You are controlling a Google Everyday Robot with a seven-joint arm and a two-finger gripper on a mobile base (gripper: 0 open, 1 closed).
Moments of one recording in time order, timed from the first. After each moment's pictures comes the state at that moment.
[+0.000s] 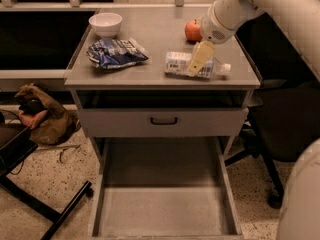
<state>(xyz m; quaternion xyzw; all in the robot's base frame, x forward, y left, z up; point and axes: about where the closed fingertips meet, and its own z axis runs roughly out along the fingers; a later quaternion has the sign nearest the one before) 0.718 -0.115 0.902 -0.62 0.72 0.00 0.32</state>
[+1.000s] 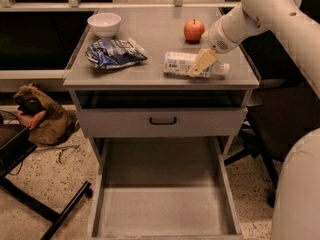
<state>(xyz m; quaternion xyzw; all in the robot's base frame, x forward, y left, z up) 0.751 -0.142 0.864 -0.55 0.76 0.04 0.35</state>
